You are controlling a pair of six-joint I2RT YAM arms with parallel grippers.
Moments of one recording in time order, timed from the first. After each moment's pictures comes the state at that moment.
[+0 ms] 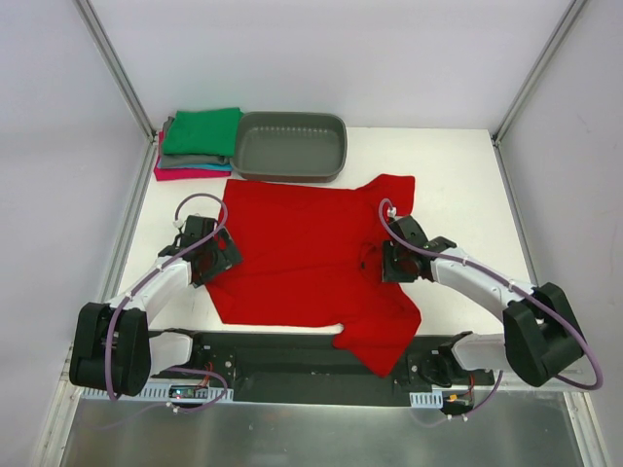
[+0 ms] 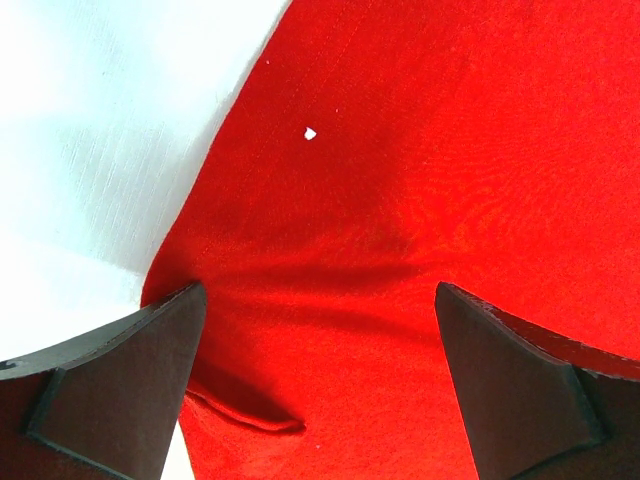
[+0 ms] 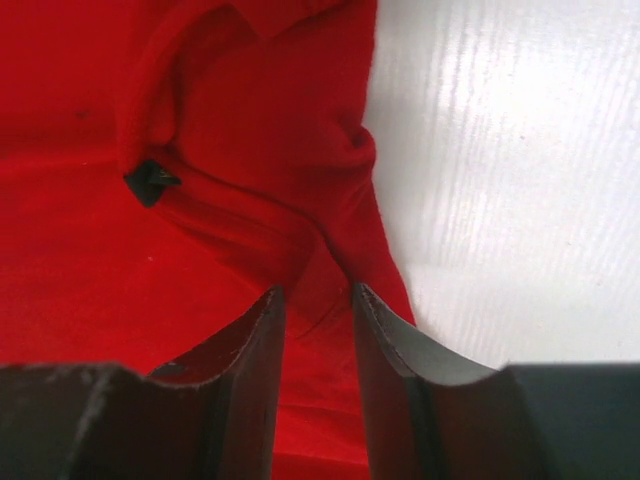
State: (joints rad) left arm -0.15 1.19 0.54 -0.41 -0.07 -0.68; right arm 0.55 1.31 0.71 -0.55 0.08 0.48
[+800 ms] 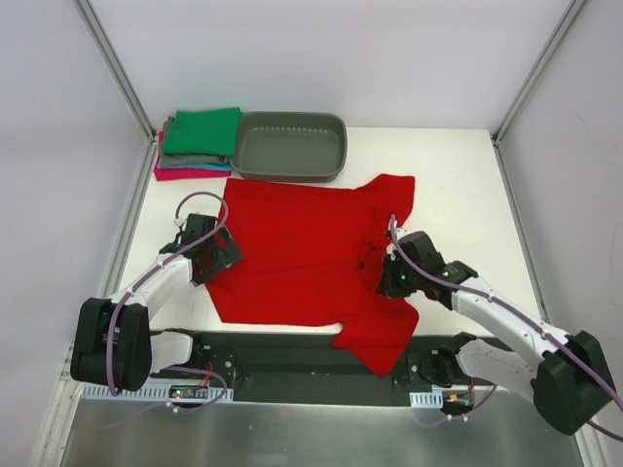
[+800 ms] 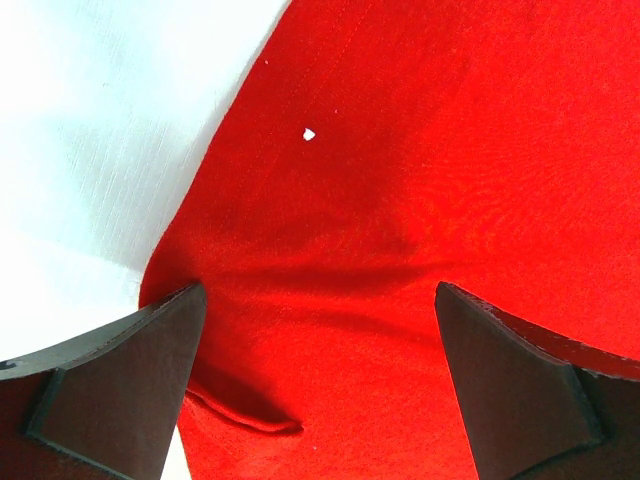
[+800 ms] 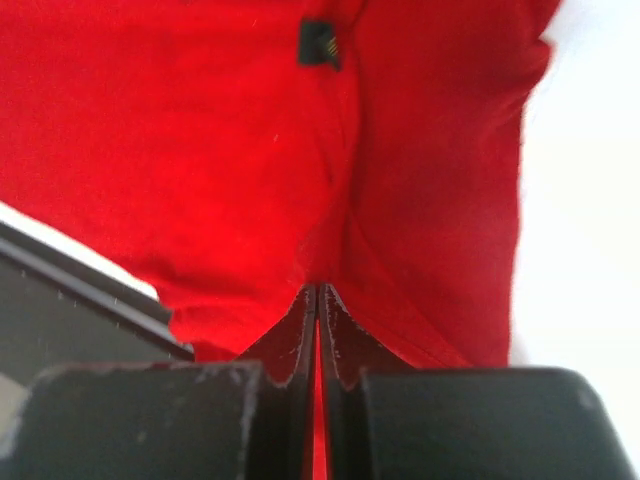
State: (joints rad) left arm -0.15 1.21 0.56 -0.41 -0.08 -0.68; right arm 0.59 1.05 0.58 -0.50 -0.13 0.44
